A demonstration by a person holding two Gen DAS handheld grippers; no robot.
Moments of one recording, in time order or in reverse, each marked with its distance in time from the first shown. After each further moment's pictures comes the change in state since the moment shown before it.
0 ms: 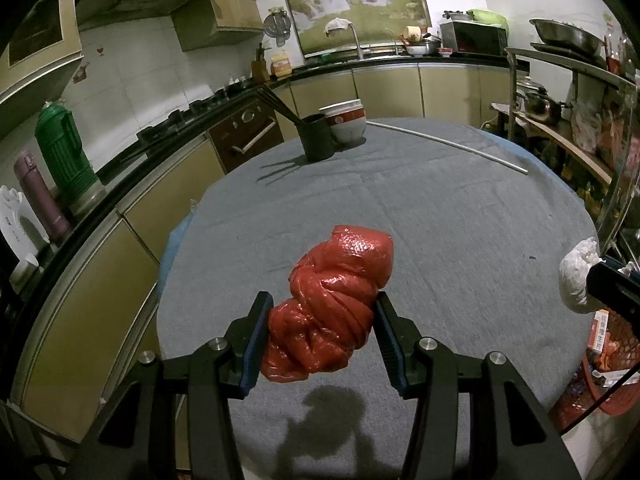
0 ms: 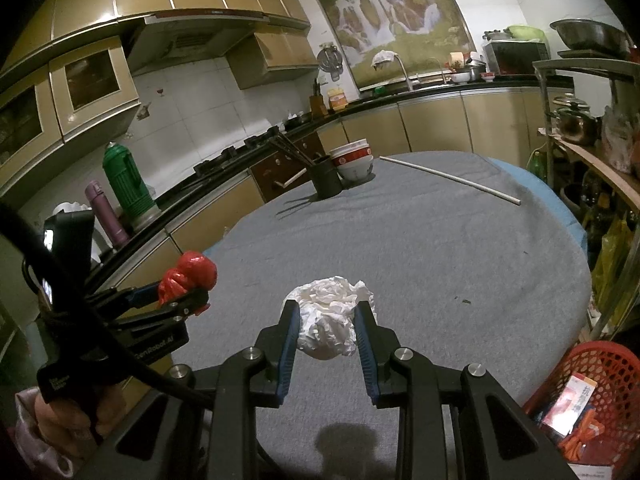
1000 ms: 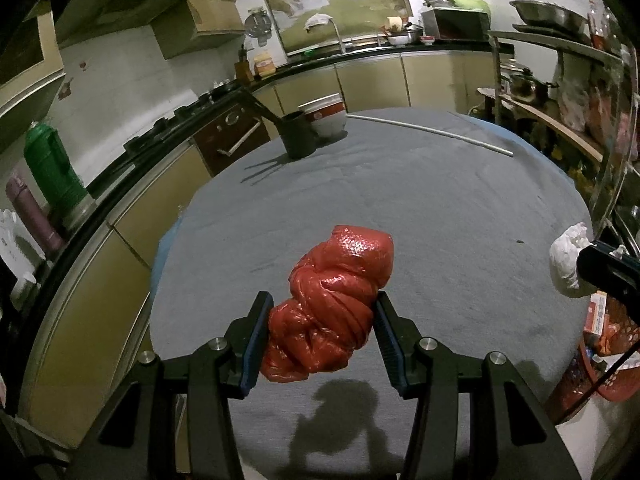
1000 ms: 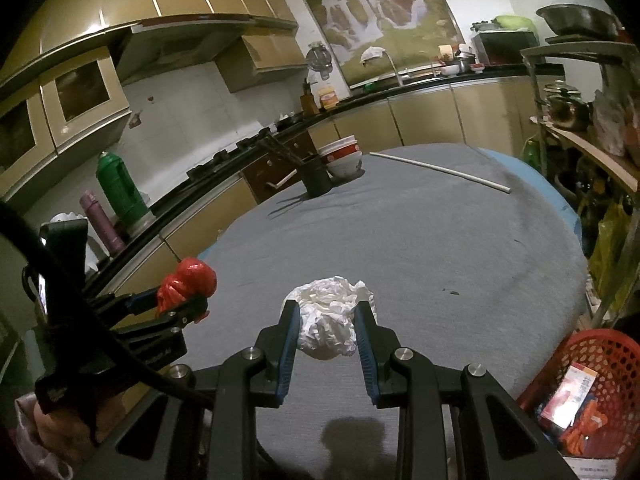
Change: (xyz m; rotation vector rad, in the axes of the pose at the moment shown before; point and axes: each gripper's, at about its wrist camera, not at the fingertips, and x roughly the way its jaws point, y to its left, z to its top) left arm -0.002 -0.029 -0.002 0.076 0.016 -0.008; right arm 0.000 -0.017 -0.004 0.054 0.003 -0.007
